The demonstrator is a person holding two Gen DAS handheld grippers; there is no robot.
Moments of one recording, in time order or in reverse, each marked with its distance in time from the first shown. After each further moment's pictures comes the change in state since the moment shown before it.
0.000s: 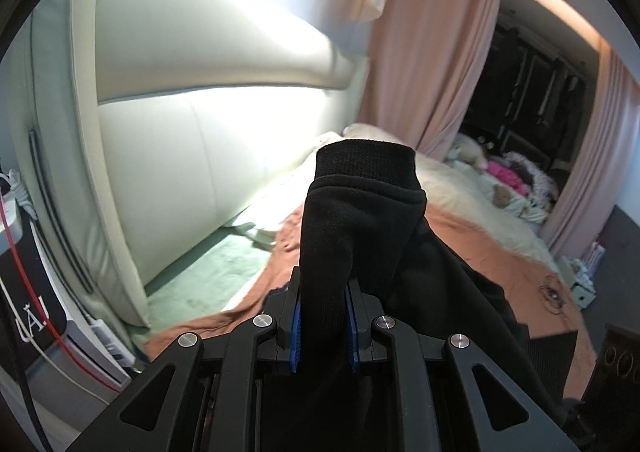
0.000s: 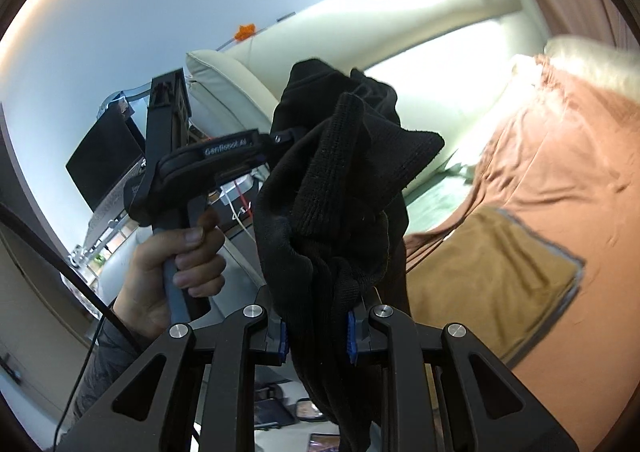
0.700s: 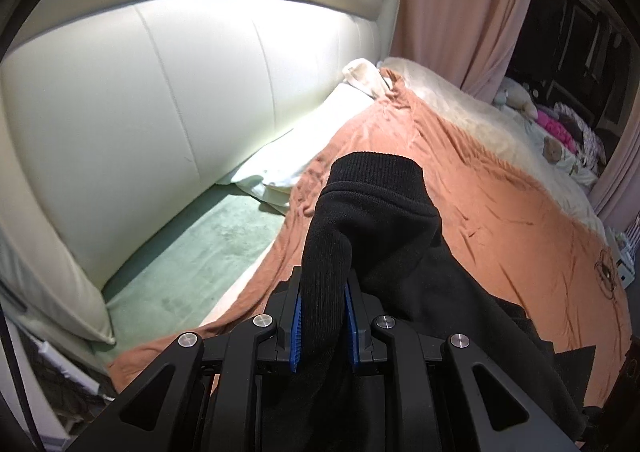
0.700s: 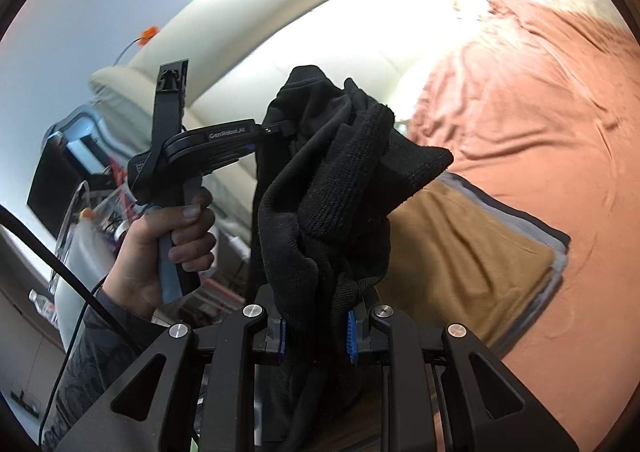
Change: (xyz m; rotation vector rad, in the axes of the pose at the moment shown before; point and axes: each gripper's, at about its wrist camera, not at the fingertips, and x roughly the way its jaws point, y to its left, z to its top) left arm 0.211 0.001 -0.004 0.028 0.197 0.112; right arm -0.044 -0.246 0.004 0.159 0.079 -0.054
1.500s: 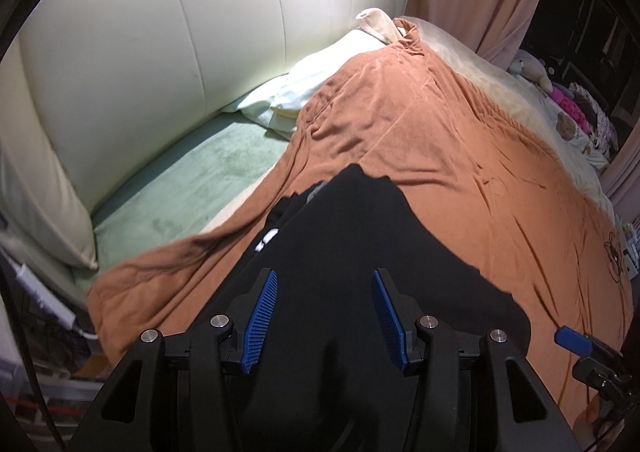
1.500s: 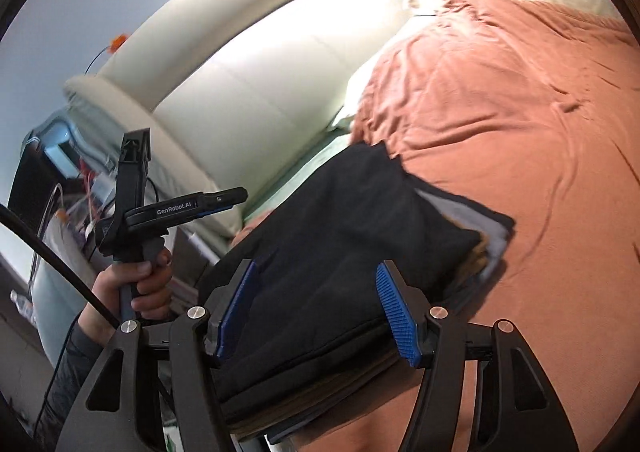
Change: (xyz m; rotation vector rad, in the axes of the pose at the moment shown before) left arm 0.010 0.007 -0.080 -0.051 0.128 0.022; right arm -0.119 -0.055 -0.031 -0.025 -0.001 -0.072
